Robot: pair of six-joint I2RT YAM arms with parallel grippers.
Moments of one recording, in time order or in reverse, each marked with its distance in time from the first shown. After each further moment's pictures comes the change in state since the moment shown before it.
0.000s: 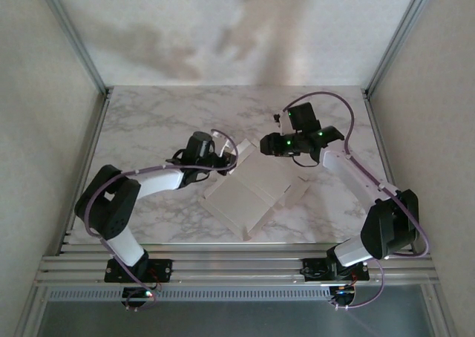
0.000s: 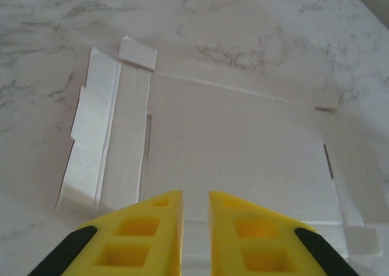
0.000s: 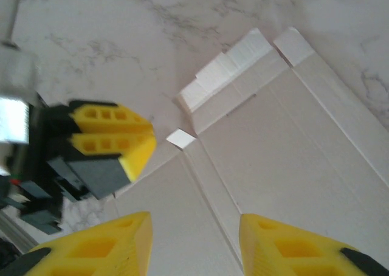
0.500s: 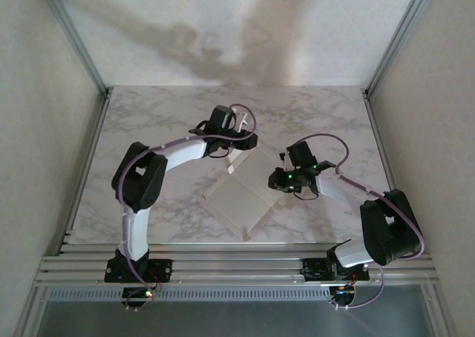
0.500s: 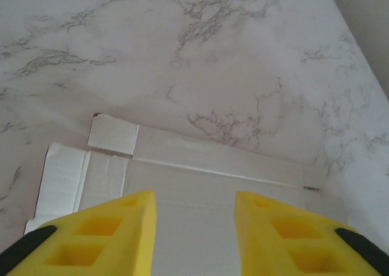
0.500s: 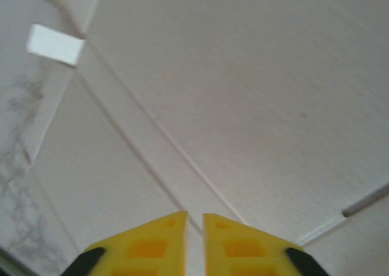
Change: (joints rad) left arm 0.000 0.373 0.550 -0.270 0.068 -0.145; right arm 0.018 -0.050 -0.474 0.276 0.013 0.219
